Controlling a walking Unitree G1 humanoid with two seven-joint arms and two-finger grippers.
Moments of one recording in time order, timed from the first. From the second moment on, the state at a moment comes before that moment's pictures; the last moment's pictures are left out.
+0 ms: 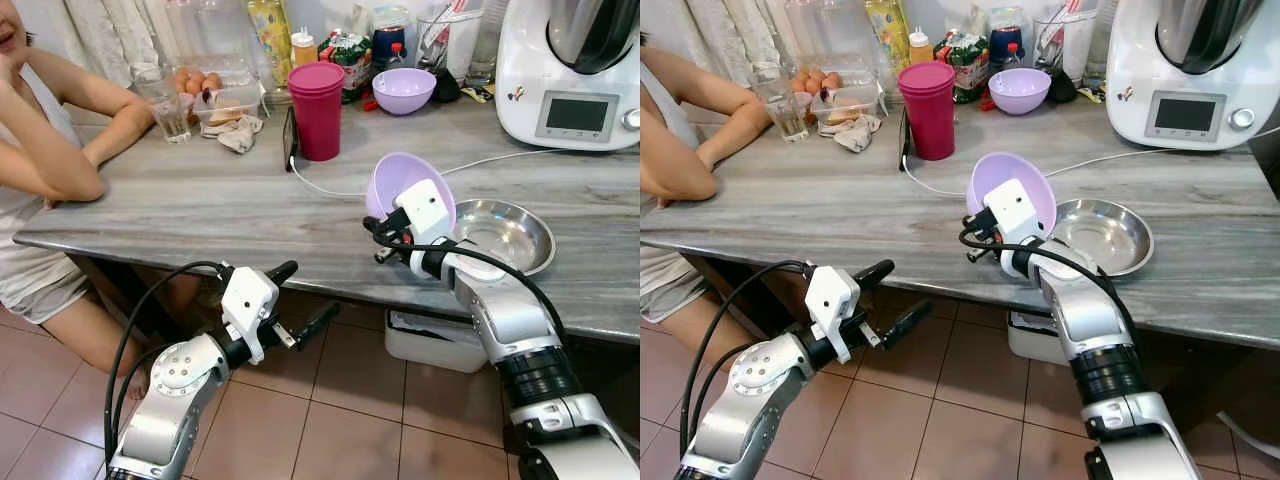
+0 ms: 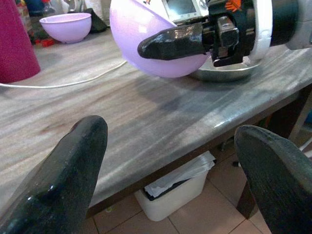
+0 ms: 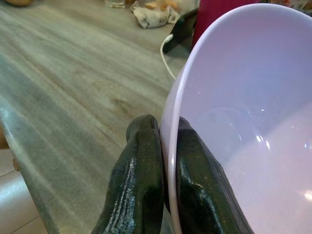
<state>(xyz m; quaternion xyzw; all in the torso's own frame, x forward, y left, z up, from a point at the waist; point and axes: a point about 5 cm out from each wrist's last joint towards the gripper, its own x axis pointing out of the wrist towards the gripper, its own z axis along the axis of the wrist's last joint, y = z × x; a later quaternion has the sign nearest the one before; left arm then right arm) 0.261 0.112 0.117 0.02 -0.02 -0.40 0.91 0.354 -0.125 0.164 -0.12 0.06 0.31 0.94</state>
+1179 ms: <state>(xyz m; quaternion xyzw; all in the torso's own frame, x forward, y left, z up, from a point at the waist) 0.260 0.111 0.116 0.02 -0.02 -0.40 0.92 0.363 -0.131 0.161 -0.17 0.04 0.28 0.94</state>
